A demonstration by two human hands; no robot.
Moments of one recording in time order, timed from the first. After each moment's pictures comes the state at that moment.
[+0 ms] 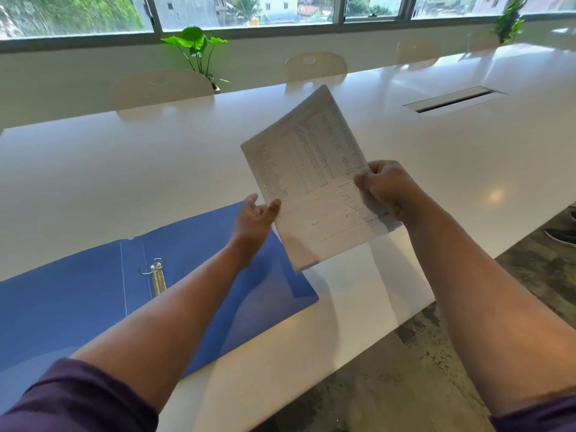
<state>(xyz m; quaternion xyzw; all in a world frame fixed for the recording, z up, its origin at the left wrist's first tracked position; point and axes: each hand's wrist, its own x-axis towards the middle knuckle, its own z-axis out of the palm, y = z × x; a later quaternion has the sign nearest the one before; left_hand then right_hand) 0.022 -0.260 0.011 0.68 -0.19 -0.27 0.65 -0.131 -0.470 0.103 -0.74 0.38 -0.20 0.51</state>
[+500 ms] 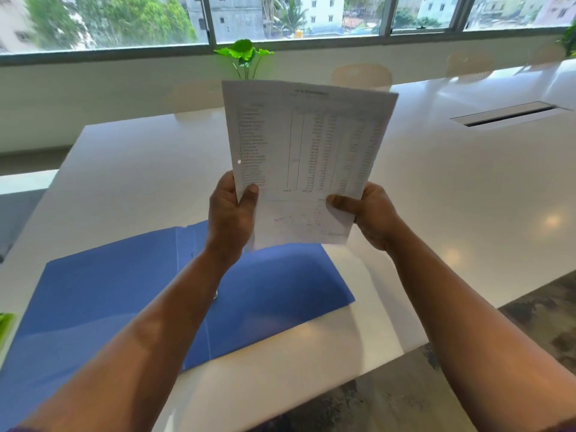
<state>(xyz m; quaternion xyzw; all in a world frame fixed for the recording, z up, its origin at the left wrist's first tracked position) 0.023 -0.154 0.071 0.66 -0.28 0.02 0.70 -0.096 -0.374 0.077 -0.67 0.11 -0.19 0.71</state>
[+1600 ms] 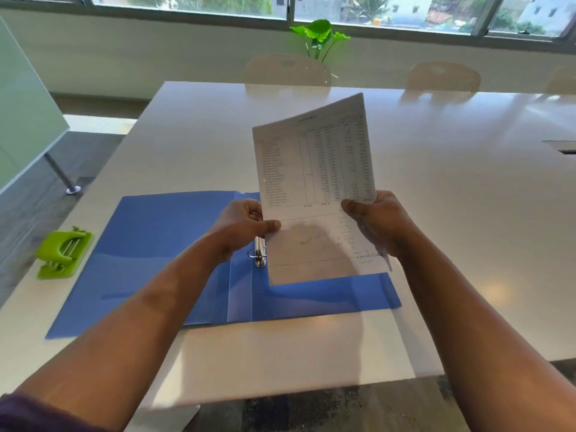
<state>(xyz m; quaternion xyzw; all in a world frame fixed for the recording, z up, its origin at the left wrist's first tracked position) 0.035 -0.045 0.039 0.78 -0.12 -0.19 0.58 -0.045 -0.311 0.060 -0.70 0.16 -0.06 0.69</state>
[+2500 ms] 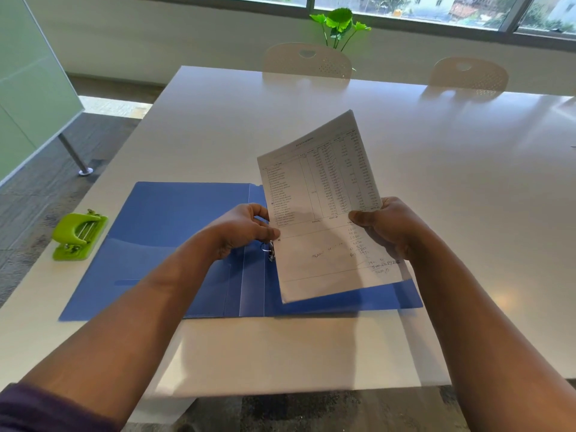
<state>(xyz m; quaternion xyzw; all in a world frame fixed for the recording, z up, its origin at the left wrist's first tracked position) 0.042 -0.020 0.032 0.78 -0.06 -0.30 0.54 -0.039 -0.296 0.063 -0.73 0.25 0.05 0.63</state>
